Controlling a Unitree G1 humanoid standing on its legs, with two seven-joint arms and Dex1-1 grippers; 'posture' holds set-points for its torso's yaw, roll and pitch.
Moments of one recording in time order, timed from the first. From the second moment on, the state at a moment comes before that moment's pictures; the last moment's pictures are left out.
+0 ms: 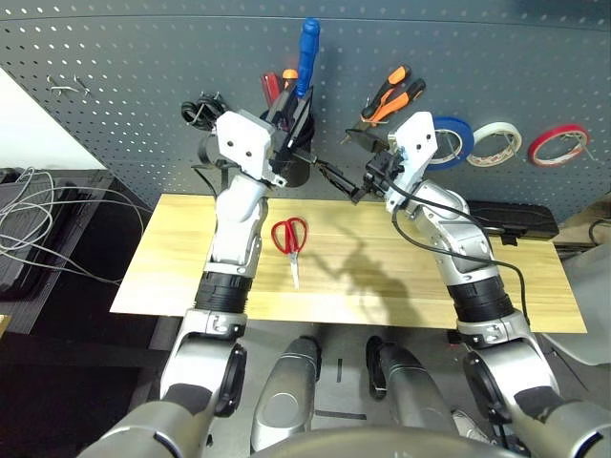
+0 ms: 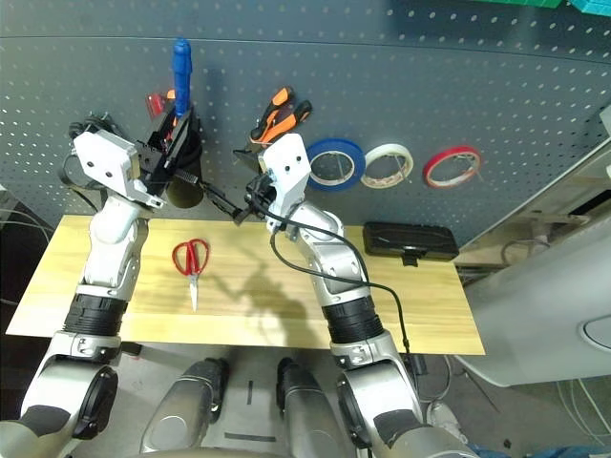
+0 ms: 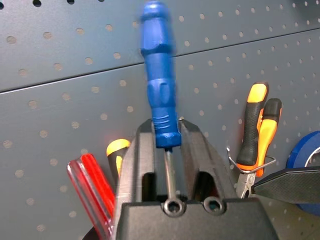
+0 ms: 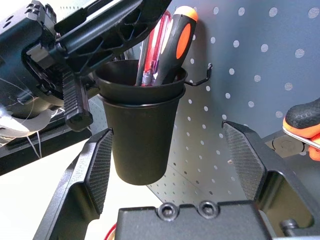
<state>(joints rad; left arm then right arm) -0.57 0.18 0.02 0.22 -0.05 -0.39 -0.28 -0.59 -0.12 0.13 0.09 0.19 0.17 0.59</state>
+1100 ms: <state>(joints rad) -0.40 0.23 -0.25 0.20 0.02 -0.28 -0.52 -0.30 -0.30 0.09 0.19 0.11 0.18 0.53</state>
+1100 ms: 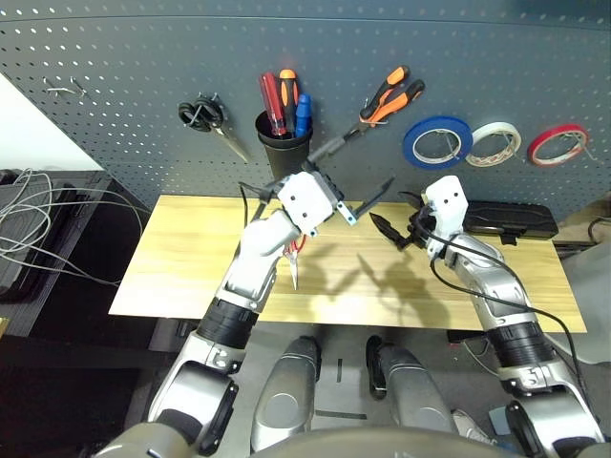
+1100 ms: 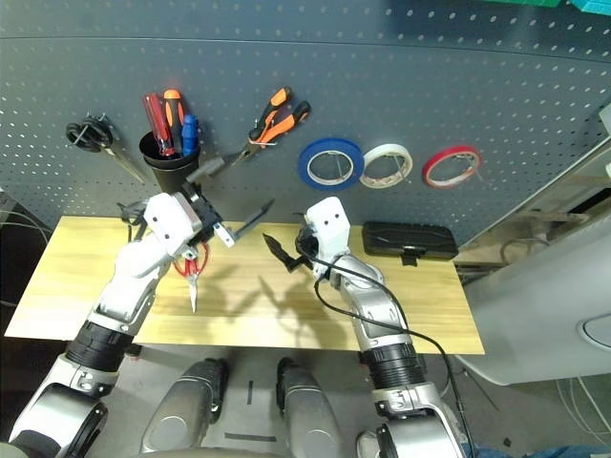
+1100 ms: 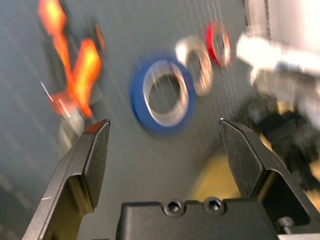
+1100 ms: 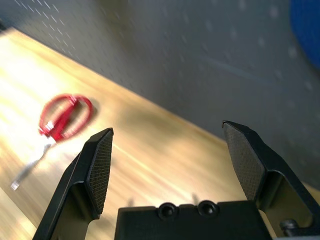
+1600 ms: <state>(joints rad) -0.41 0.23 -0.18 0.56 0.11 0.01 -0.30 -0.28 -0.32 0.16 0.16 0.07 0.36 0.56</state>
